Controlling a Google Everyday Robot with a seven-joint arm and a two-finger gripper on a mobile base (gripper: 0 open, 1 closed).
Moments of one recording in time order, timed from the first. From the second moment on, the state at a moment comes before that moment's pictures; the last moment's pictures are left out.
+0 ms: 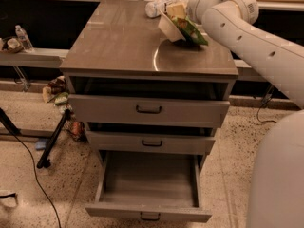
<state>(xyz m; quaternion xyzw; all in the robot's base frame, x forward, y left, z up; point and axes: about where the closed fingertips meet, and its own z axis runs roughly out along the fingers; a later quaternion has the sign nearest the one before) 0.880 -0.135 0.973 -0.19 0.74 0.00 0.65</state>
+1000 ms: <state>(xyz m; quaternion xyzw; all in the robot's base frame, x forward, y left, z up) 0.871 -0.129 0.942 -0.20 0.76 0.00 0.62</state>
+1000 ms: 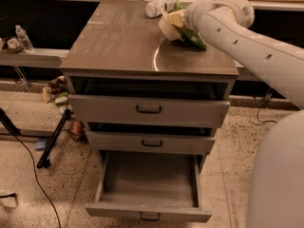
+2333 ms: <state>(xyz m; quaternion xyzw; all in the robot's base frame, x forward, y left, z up) 0.857 -0.131 0.910 -0.20 0.80 -0.01 0.57</state>
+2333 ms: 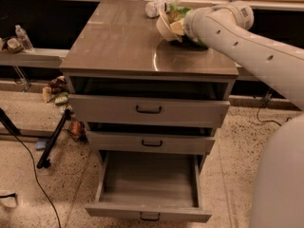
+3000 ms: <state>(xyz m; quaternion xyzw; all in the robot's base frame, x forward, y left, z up) 0.847 -0.130 0.891 -0.21 0.81 -0.01 0.55</state>
